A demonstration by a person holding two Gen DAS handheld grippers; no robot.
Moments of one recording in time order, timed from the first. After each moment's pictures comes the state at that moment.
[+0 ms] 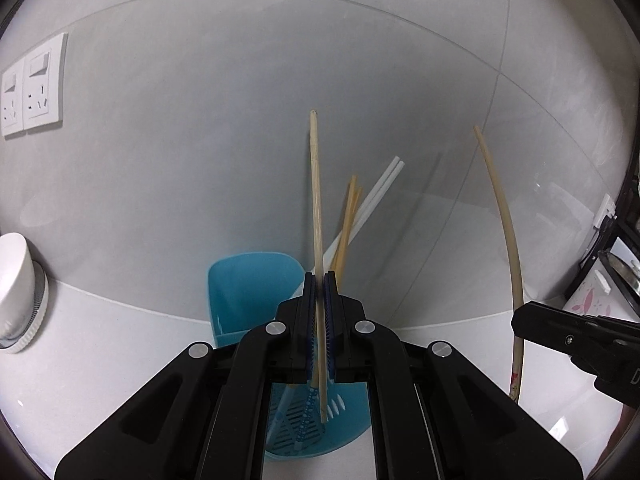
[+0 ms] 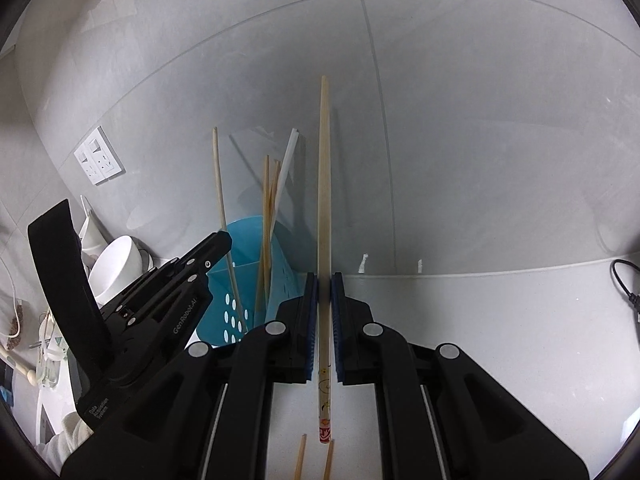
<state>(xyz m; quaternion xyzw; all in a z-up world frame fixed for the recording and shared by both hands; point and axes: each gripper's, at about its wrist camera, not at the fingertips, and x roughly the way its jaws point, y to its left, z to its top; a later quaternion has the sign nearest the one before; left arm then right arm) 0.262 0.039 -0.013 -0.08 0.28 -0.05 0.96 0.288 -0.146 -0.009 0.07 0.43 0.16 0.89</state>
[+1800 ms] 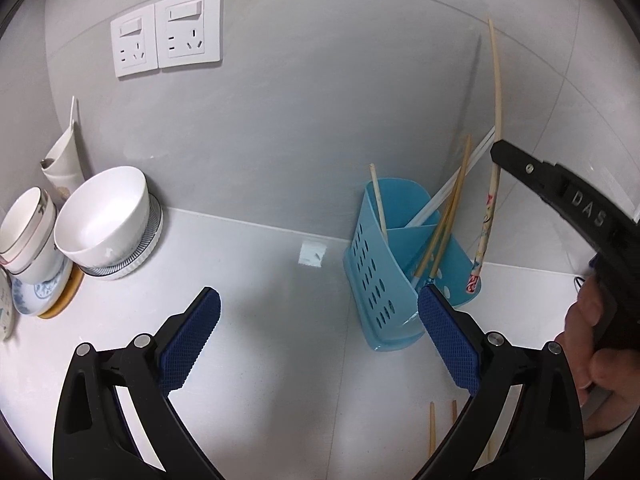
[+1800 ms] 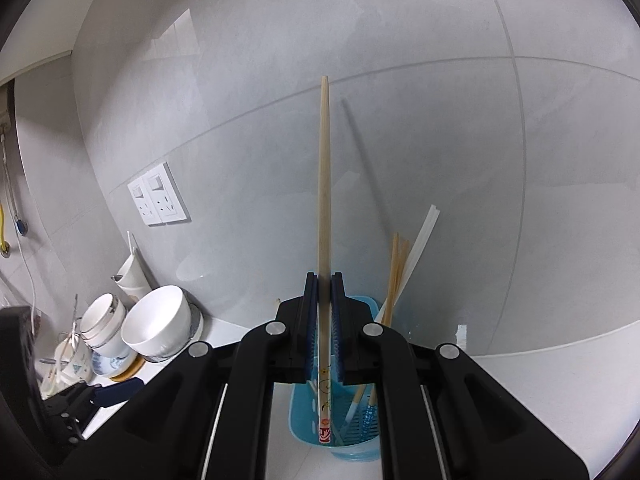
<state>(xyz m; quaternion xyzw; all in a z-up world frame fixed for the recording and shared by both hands) 0.182 0.124 0.006 -0.09 0.39 0.07 0.92 0.293 -0.064 -0.001 0.10 0.29 0.24 0.92</state>
